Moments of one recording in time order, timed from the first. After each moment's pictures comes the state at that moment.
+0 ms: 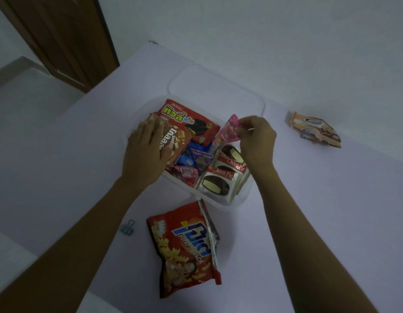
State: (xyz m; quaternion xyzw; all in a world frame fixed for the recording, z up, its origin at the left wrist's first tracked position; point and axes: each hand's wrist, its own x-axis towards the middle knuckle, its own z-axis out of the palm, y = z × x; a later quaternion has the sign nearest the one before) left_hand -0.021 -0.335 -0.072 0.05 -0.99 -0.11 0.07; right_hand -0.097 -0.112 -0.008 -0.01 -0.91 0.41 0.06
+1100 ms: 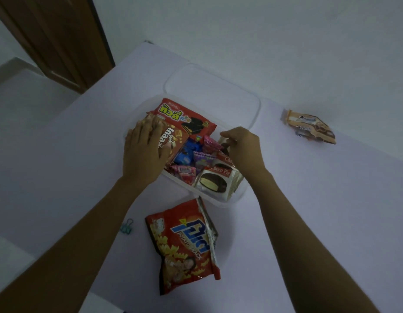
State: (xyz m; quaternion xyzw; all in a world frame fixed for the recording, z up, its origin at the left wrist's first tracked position) left_hand -0.023 -0.332 -0.077 0.06 -0.99 -0.10 0.06; right_hand -0.085 -0.106 -0.023 0.15 -0.95 0.28 0.02
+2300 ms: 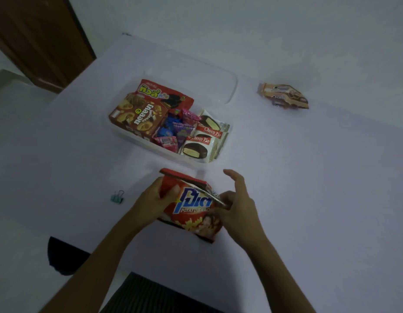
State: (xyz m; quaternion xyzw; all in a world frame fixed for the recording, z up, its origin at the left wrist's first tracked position) left_hand 0.126 -0.247 -0.074 0.15 -0.78 -0.57 -0.21; right_hand 0.129 -0.043 -0.015 -0.05 -0.84 0.49 -0.21
